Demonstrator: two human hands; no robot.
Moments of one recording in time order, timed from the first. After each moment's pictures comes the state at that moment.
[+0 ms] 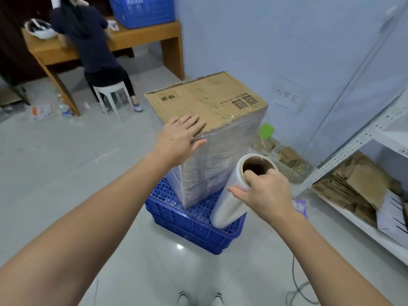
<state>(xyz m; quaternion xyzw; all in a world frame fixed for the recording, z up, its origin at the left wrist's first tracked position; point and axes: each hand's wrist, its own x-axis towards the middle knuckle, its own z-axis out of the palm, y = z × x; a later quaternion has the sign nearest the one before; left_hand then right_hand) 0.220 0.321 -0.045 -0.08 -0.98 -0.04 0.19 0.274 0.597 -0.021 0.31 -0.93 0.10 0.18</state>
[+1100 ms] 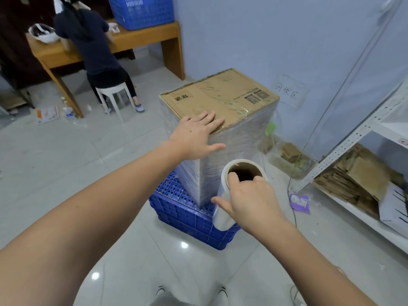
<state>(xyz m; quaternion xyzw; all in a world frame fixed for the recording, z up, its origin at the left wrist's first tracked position) 0.232 0.363 -0.012 -0.11 -0.99 0.00 0.04 0.343 0.576 0.007 0.32 -0.95 -0.02 0.05</state>
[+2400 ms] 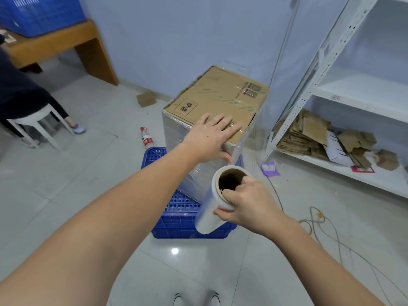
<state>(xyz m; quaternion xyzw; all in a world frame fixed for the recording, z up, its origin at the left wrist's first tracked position) 0.191 0.309 -0.029 -0.38 -0.92 0.05 0.06 0.371 0.444 -0.025 0.26 -0.96 0.07 0.11</state>
